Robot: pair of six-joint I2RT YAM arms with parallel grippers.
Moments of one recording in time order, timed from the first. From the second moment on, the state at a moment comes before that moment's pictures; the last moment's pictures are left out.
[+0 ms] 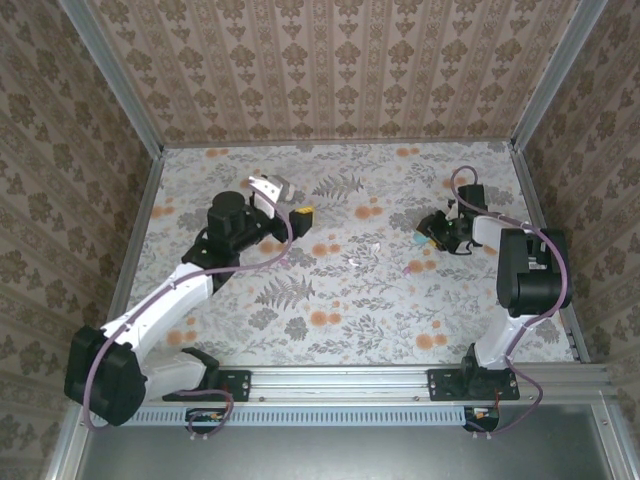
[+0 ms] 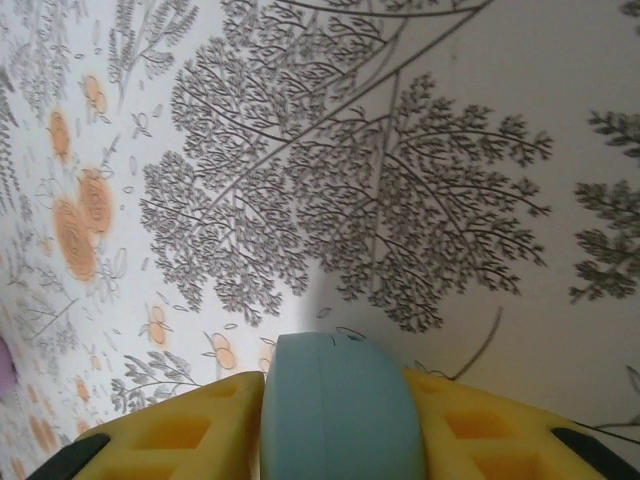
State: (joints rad) left arm -0.52 1.18 0.81 0.14 0.31 -0.04; right arm -0.09 1.78 0.96 -0.28 -0.44 0.62
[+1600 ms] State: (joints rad) left arm -0.27 2.05 1.53 -0.73 0.20 0.23; right arm -0.07 1.14 0.94 -0.57 -0.34 0.55
